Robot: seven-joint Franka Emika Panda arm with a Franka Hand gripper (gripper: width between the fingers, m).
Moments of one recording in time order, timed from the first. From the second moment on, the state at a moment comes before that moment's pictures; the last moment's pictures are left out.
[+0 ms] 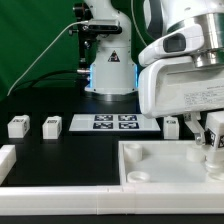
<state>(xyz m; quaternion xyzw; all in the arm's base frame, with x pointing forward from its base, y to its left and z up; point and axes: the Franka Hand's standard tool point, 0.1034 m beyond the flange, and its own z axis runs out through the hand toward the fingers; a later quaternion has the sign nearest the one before) 0.619 0.114 0.075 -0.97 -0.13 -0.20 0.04</state>
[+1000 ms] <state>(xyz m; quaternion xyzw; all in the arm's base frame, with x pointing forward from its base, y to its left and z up) 0.631 0.107 0.075 -0.97 -0.13 -0.20 0.04</state>
